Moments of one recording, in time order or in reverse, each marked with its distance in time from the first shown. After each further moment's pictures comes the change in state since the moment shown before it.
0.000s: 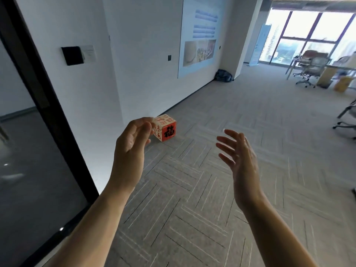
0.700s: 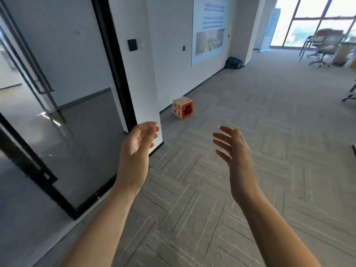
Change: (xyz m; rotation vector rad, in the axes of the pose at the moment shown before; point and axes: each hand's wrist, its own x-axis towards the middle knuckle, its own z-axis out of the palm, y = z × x) left_hand -0.507 0.215 -0.241 0.039 0.018 -0.080; right_hand -0.575 -0.143 0.003 0.090 -0.035 0.047
